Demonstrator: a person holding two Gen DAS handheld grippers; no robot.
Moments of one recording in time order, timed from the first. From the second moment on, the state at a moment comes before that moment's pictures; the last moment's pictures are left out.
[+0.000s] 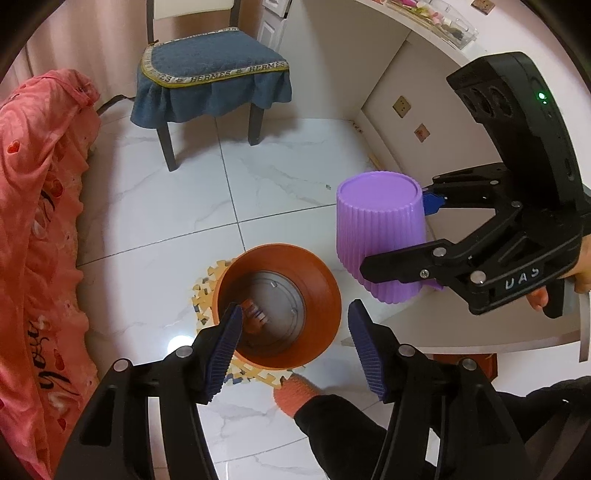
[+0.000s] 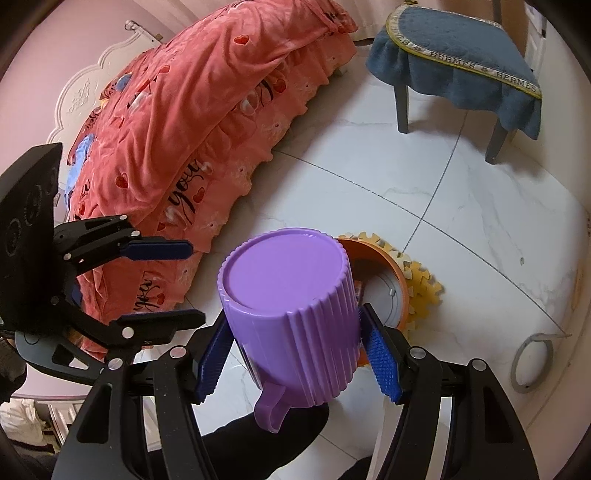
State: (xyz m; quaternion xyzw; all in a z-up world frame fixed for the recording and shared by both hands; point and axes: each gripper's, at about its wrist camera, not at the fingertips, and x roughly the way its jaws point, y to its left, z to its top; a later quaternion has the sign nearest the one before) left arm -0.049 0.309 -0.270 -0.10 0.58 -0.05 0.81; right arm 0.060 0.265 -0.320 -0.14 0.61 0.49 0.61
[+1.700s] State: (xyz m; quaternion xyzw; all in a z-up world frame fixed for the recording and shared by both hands) left arm -0.031 0.208 -0.118 0.00 0.53 -0.05 0.85; right arm 0.060 0.116 -0.103 -0.12 0.50 0.49 0.71
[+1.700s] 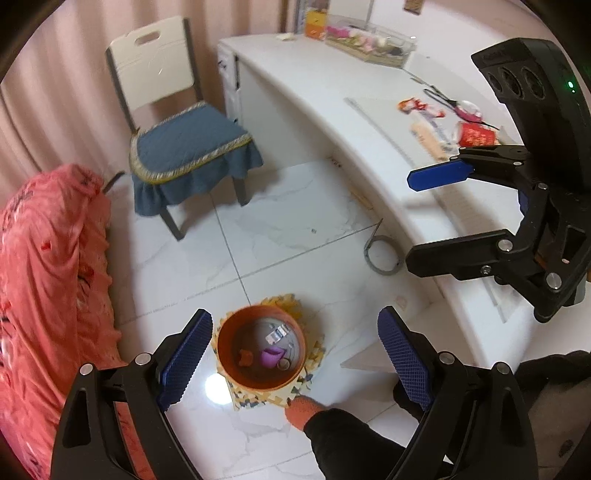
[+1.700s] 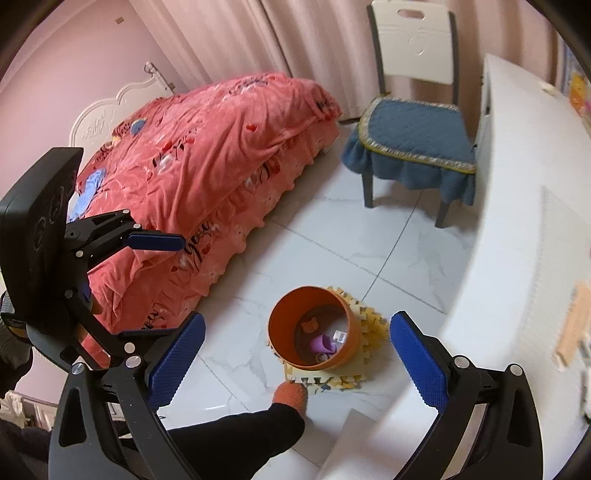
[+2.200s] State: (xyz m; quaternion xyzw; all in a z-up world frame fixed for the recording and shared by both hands) left arm 0.011 0.104 -0.060 0.09 0.47 -0.13 0.87; right arm 0.079 -0.032 -0.052 -0.07 0.47 0.41 0.78
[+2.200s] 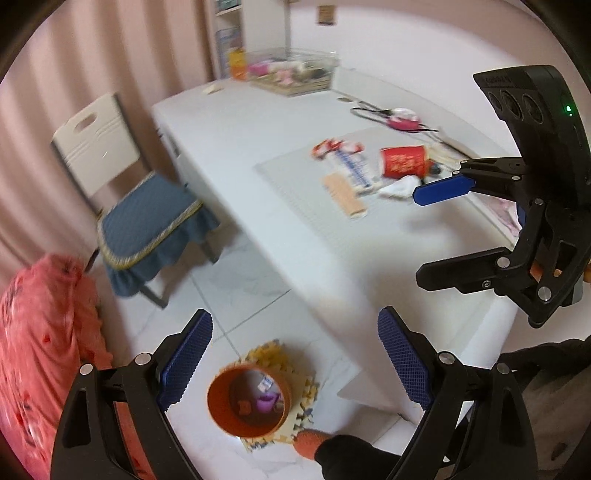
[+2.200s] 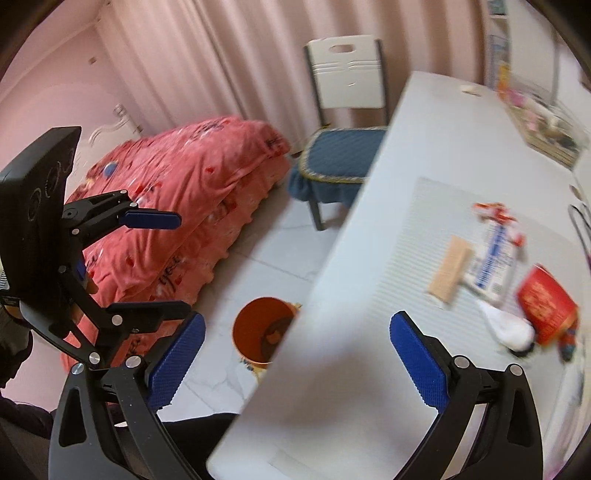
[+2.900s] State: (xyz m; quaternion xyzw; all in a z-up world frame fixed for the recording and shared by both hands) left arm 0.104 -0.002 -0.077 0.13 0.48 -0.22 0.84; right arm 0.140 -0.186 -0.068 0.01 0.49 0.29 0.82
